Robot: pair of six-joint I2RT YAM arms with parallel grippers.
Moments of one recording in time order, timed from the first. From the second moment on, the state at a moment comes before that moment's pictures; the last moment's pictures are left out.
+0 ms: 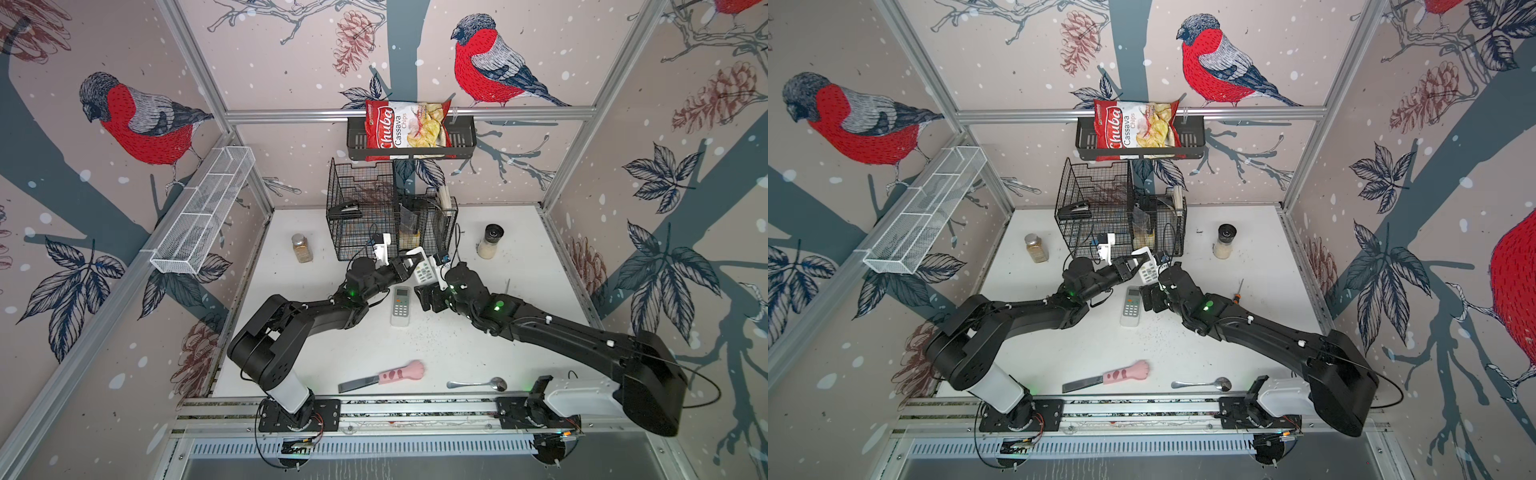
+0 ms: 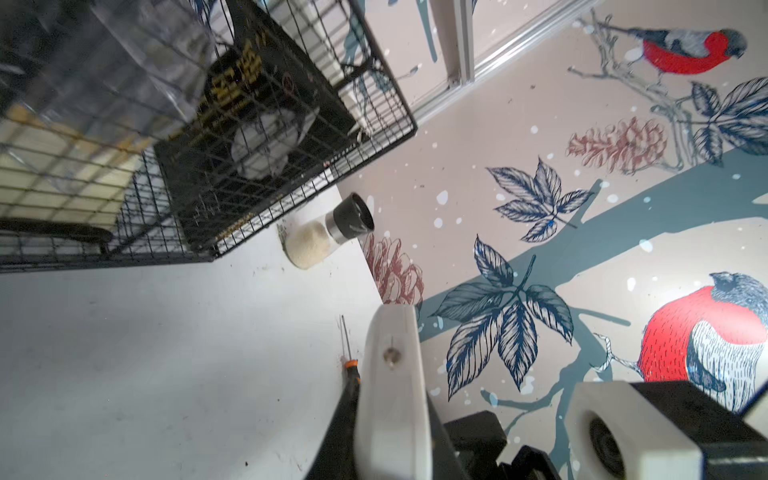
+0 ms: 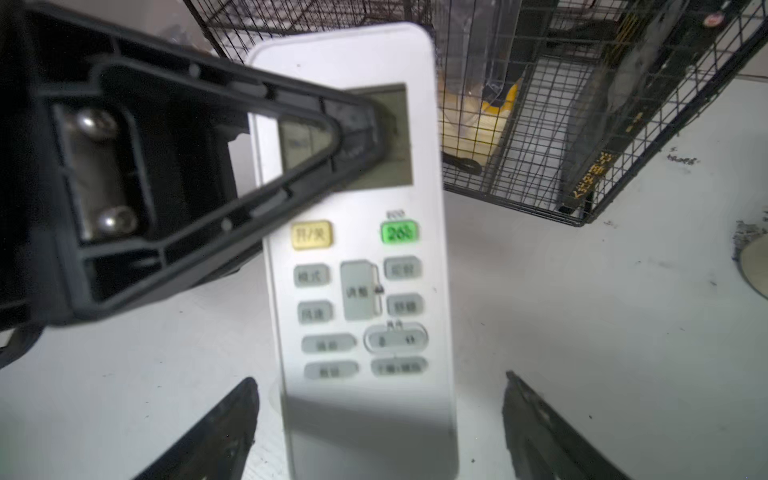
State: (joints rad) left arm -0.59 1.60 0.67 0.94 0.36 -1.00; right arm 0.89 1.26 0.79 -0.10 0.16 0.32
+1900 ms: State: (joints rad) left arm -0.57 1.77 0.61 1.55 0.32 -1.28; right arm 0.68 1.29 0.67 0.45 -0.43 0.58
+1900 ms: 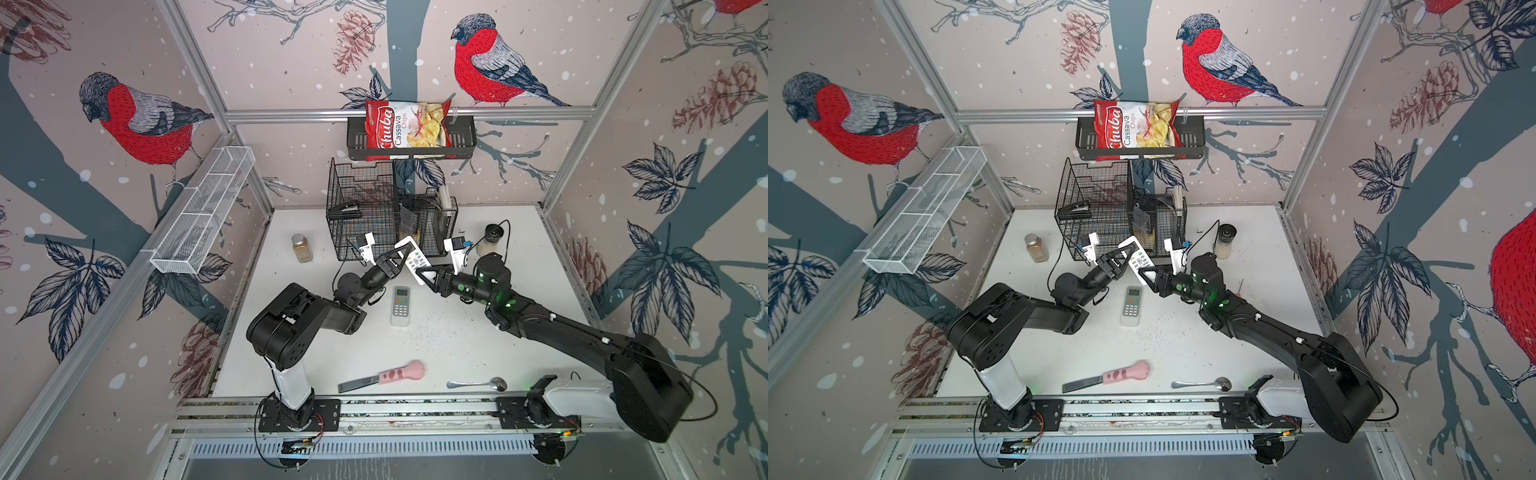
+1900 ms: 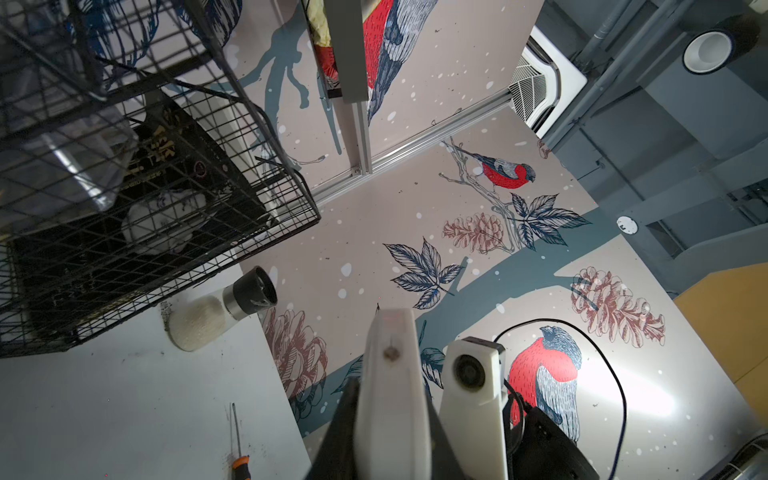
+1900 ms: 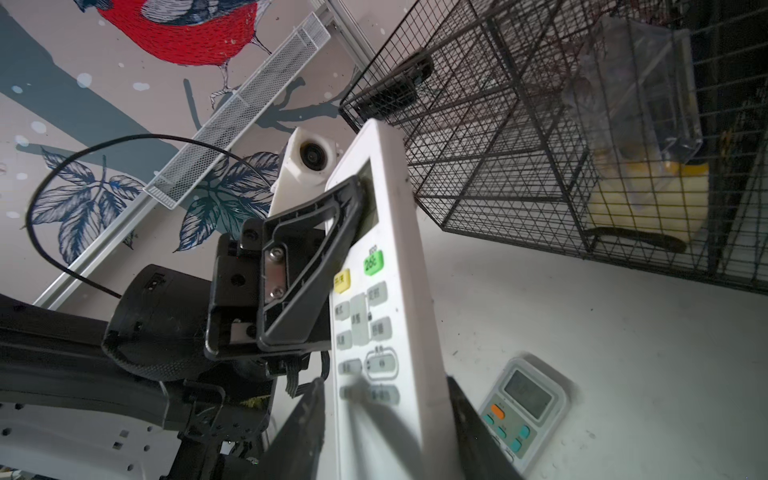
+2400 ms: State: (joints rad) left arm -0.57 1.71 0.62 1.54 0.34 -1.28; right arm 0.67 1.31 0.66 0.61 -0.54 0.60
